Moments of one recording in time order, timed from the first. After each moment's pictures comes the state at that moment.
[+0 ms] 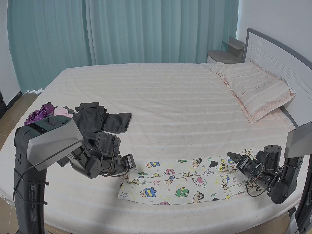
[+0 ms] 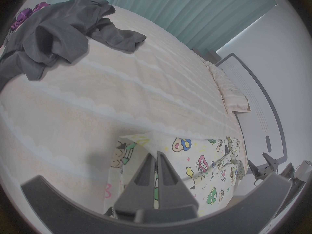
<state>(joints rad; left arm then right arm) -0.35 2.40 -1.03 -0.60 -0.23 -0.61 0.23 2.18 -0.20 -1.55 -0.04 0.81</state>
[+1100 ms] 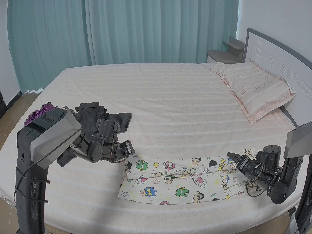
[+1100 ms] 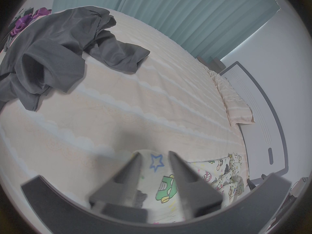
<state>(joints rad) -0.30 2.43 -1.28 -0.41 -0.19 -0.62 0.23 2.18 -0.20 -1.55 -0.04 0.81</state>
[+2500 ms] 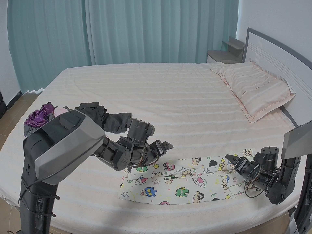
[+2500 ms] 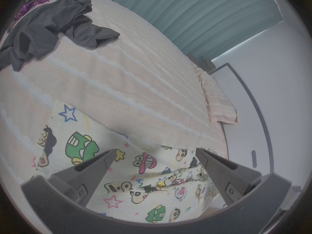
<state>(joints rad) -0.55 2.40 -1.36 -0.38 -0.12 -0.89 0.24 2.21 -0.21 -1.55 -0.04 0.82</state>
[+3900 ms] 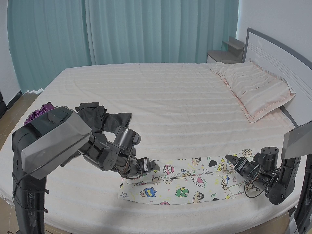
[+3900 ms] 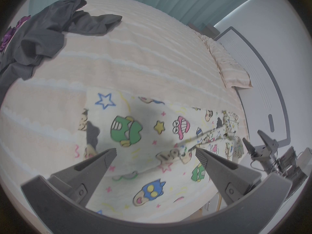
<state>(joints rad) -0.49 2.33 -1.21 -0.18 -0.22 -0.58 0.24 2.21 -0.21 -1.55 -0.04 0.82</state>
